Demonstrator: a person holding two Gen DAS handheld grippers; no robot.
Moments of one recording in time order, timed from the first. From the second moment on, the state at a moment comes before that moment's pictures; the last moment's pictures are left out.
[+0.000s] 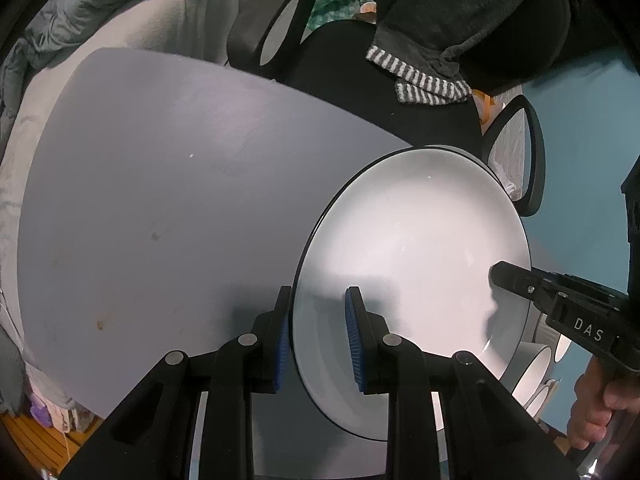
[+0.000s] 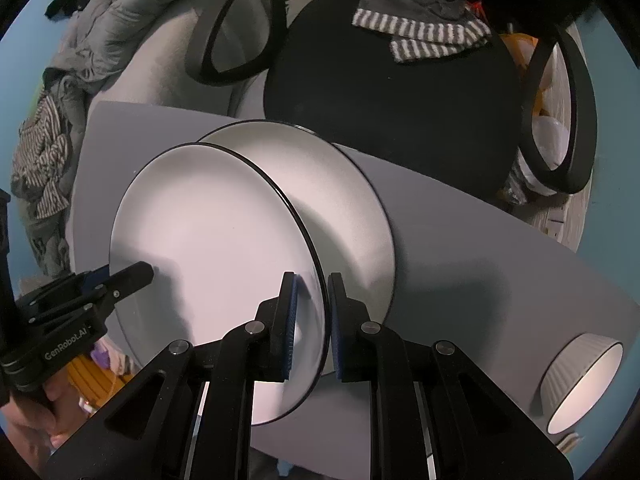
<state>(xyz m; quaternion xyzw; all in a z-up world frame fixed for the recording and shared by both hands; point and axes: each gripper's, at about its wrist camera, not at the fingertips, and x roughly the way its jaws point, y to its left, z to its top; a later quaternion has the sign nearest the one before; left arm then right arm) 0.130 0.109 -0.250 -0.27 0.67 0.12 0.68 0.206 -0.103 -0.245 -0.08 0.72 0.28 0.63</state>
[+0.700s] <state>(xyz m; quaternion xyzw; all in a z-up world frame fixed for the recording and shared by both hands) 0.158 0.094 -0.268 -0.25 0.70 0.11 0.66 0.227 -0.120 -0.259 -0.05 0.74 0.26 0.62</state>
